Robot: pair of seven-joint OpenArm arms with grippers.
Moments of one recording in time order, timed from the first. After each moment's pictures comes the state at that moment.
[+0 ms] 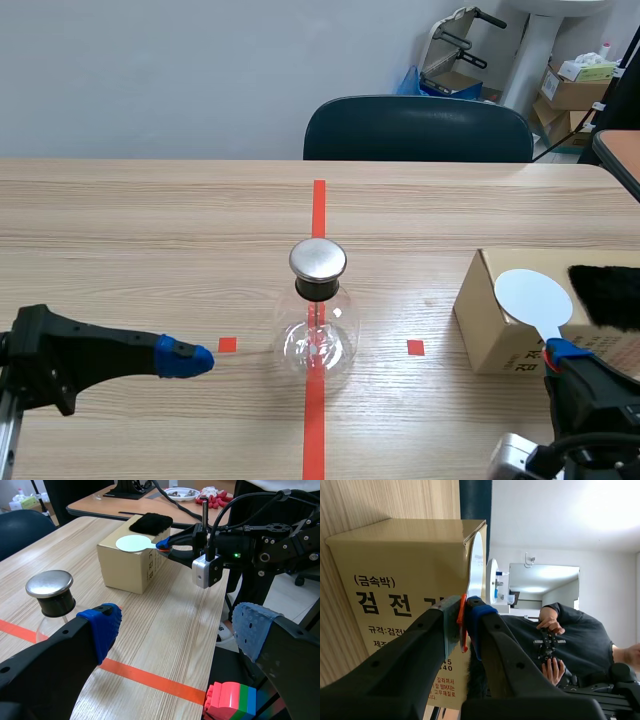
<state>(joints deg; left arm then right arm) 23.9 -67.7 43.5 113.5 -16.0 -11.4 -38.0 -32.7 5.2 14.8 76.3 -77.0 -38.5 31.8</state>
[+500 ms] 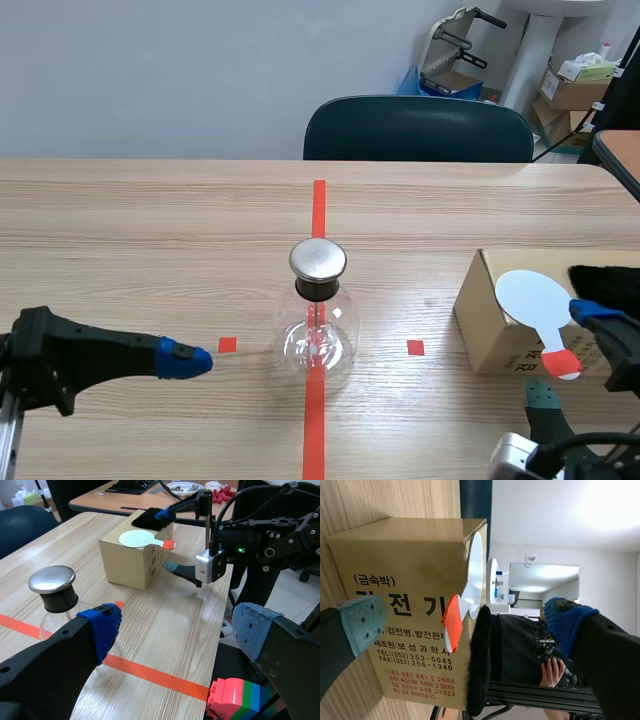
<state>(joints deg) 23.9 -67.6 43.5 113.5 -16.0 -10.3 -36.6 -32.7 5.2 14.8 76.3 -77.0 -38.5 31.6</state>
